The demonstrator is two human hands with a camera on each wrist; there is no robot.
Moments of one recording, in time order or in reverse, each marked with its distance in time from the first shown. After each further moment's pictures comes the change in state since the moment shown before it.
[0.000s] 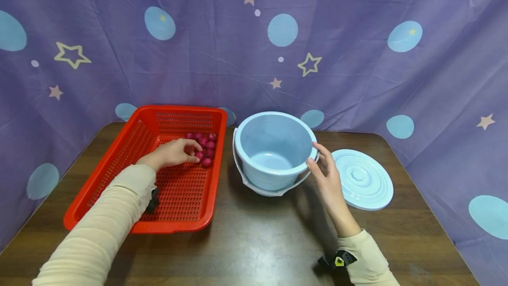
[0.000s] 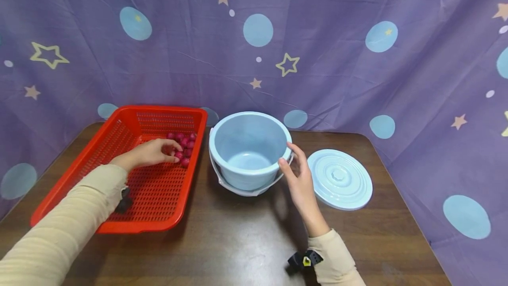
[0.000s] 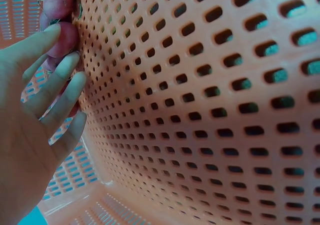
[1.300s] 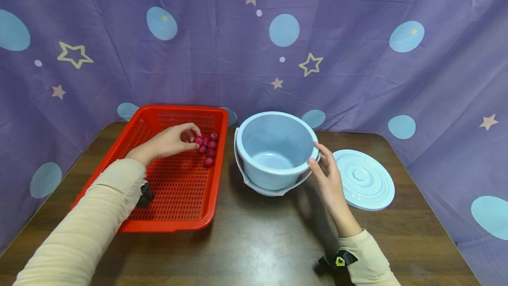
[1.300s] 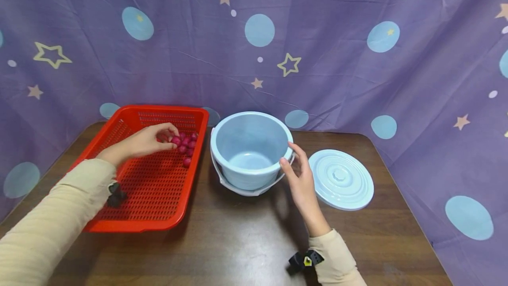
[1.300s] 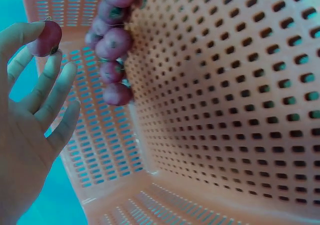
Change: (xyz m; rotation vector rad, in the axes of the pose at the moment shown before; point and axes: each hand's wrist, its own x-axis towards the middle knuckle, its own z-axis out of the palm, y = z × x) left_hand -0.009 0.021 -0.031 -0.043 0.122 0.033; right_hand 0.000 0.001 0.000 0.000 0.009 -0.011
